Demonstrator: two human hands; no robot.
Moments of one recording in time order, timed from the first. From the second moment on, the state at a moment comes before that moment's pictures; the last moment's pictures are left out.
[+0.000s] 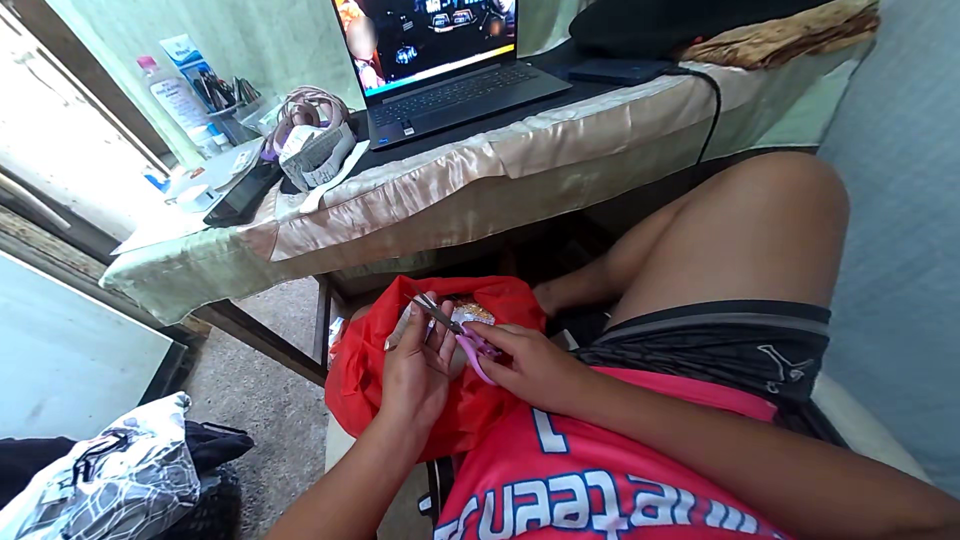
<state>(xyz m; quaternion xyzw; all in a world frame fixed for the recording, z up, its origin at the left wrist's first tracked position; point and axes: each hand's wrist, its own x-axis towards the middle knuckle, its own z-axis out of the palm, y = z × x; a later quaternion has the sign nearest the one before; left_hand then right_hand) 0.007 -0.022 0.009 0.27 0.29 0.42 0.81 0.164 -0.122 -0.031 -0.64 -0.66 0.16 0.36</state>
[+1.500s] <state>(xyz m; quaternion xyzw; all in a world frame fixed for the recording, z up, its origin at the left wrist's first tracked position) 0.007 -0.020 0.005 0.27 0.27 0.41 0.83 0.163 -0.123 -0.032 -0.65 -0.66 0.14 0.35</state>
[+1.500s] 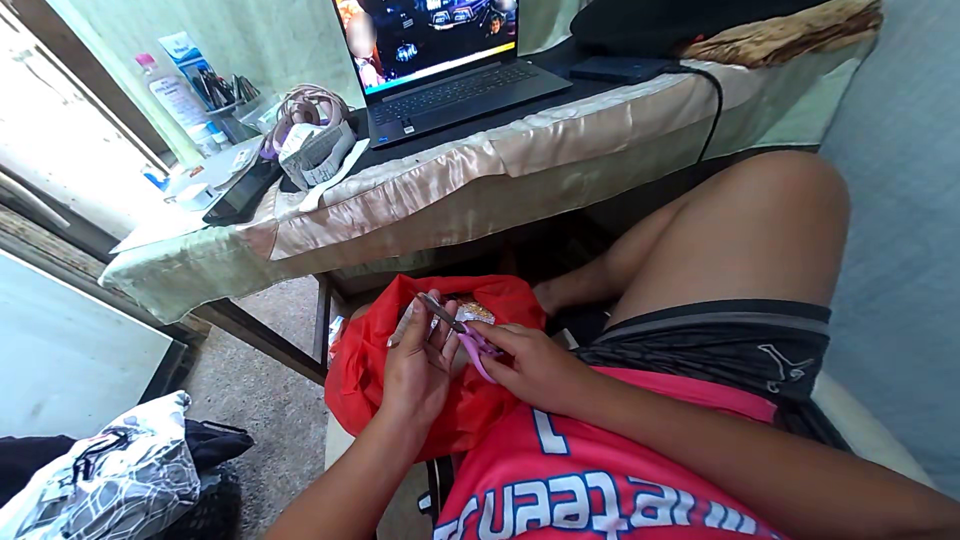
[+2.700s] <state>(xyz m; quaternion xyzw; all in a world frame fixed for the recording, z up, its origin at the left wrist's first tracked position) 0.008 -0.015 0.005 0.34 0.28 0.41 0.80 0.170 -0.124 -0.031 -0.63 -0.65 0.14 0.41</state>
